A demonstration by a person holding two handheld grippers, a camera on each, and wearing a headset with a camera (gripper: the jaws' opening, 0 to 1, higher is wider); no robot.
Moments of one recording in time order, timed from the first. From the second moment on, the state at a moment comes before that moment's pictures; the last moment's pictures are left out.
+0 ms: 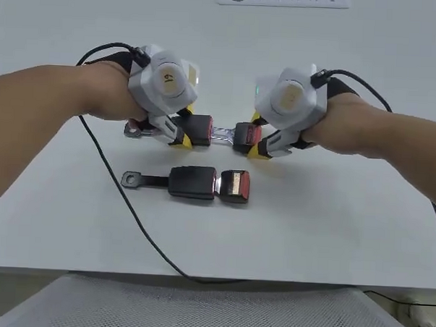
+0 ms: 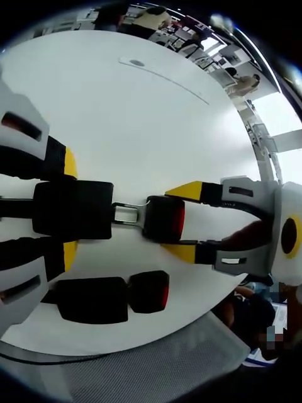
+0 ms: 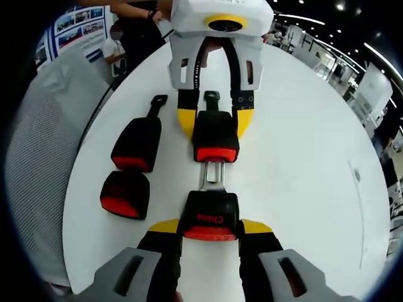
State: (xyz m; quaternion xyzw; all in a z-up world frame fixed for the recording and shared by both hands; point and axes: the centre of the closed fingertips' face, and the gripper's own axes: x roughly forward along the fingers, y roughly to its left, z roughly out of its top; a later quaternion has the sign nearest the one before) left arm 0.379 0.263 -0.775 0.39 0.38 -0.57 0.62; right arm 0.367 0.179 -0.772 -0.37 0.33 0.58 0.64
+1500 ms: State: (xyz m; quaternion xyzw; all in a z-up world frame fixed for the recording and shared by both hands) left arm 0.379 0.263 -0.776 0.37 0.36 -0.59 0.62; right arm 0.373 0.210 -0.772 -0.33 0.32 0.60 0.65
